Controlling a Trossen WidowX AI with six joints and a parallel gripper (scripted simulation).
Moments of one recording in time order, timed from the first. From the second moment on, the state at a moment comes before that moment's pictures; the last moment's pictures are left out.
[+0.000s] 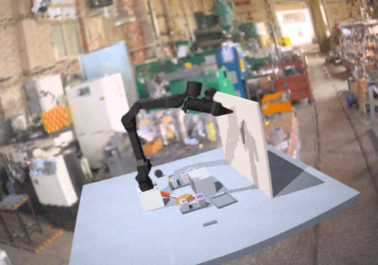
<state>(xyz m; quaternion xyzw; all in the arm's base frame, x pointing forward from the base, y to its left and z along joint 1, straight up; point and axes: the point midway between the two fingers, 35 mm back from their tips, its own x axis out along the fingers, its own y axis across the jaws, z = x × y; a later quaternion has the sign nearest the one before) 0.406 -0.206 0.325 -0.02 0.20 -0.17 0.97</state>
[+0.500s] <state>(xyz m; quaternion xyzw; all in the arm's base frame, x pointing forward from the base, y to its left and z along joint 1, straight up) 0.402 -0.110 0.182 0.07 0.53 -0.08 0.84</state>
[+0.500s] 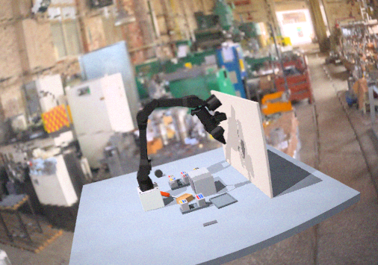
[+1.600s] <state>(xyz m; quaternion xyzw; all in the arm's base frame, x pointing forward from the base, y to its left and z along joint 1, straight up) 0.362 -0.019 0.132 0.00 0.70 0.00 0.72</state>
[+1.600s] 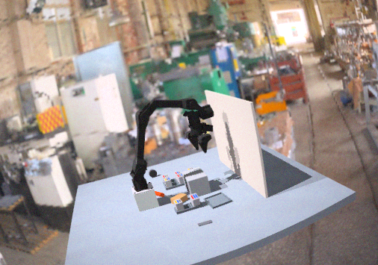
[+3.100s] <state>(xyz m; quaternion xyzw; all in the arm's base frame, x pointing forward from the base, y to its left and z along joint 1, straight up) 0.203 0.201 0.035 -0.45 0.53 0.45 0.56</state>
